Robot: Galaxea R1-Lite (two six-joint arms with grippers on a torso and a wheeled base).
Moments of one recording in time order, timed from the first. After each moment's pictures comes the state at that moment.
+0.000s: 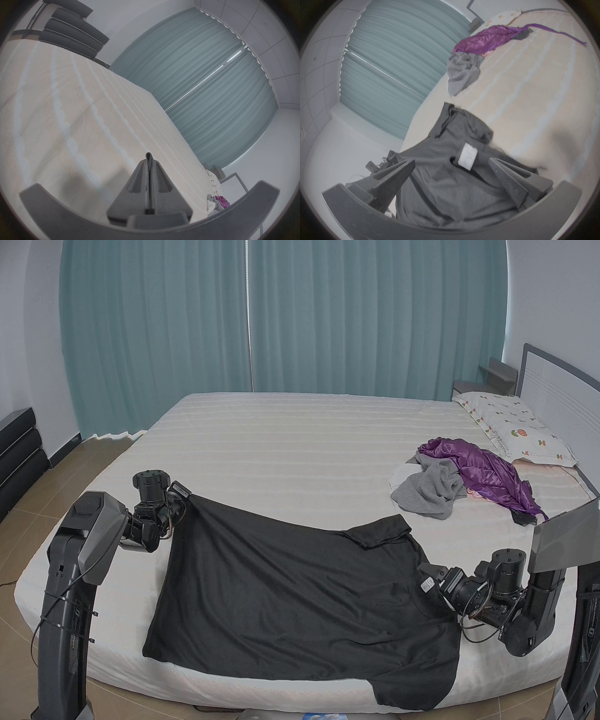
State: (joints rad) left arm 0.00 2.72 -1.81 -0.65 0.02 -0.92; right arm 0.23 2.29 -0.31 -1.55 0.12 0.89
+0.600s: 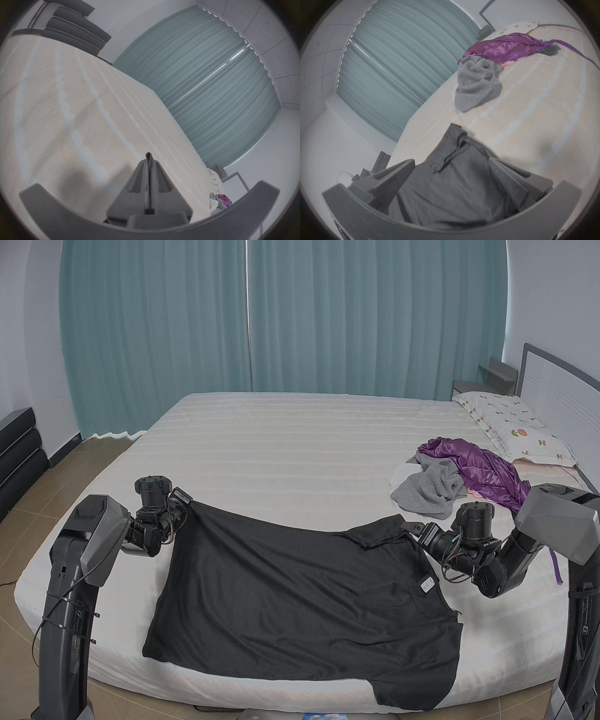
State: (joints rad) left arm 0.00 2.74 -1.79 -0.65 0.02 -0.93; right arm 0.20 2.36 -0.91 -1.03 0.07 0.78
